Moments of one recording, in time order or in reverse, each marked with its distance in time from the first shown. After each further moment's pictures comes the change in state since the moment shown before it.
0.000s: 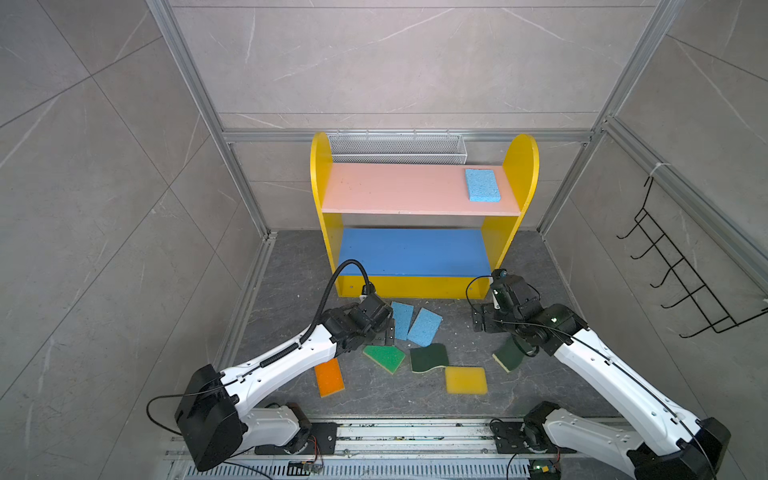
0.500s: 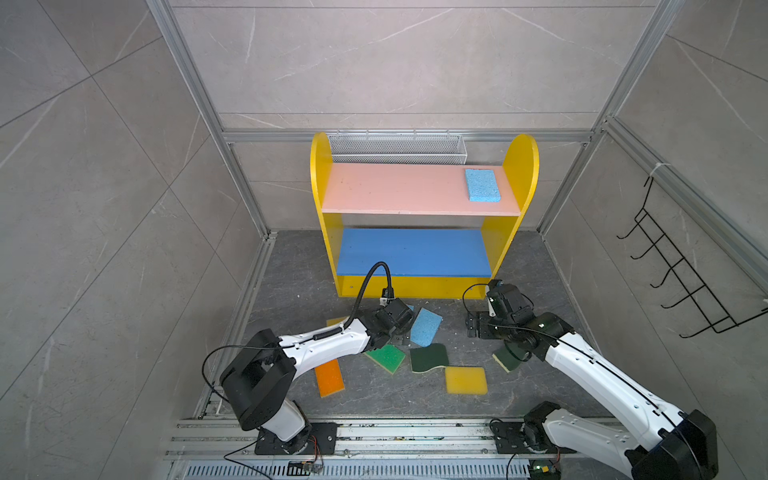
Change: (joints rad) left arm -0.054 0.270 0.006 0.219 -0.075 -0.016; right arm -0.044 0.024 -0.159 0.161 -0.109 0.065
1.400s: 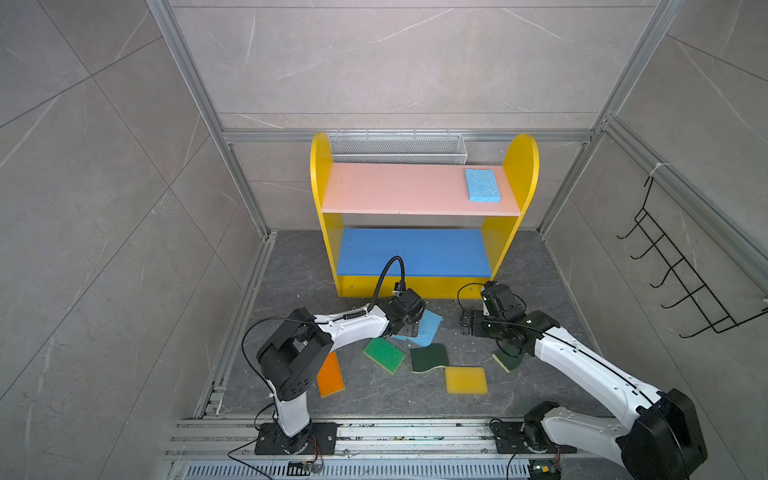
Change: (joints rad) left arm 0.036 0.218 0.163 0.027 0.019 0.094; right arm -0.021 0.094 -0.049 0.126 -0.056 0.068
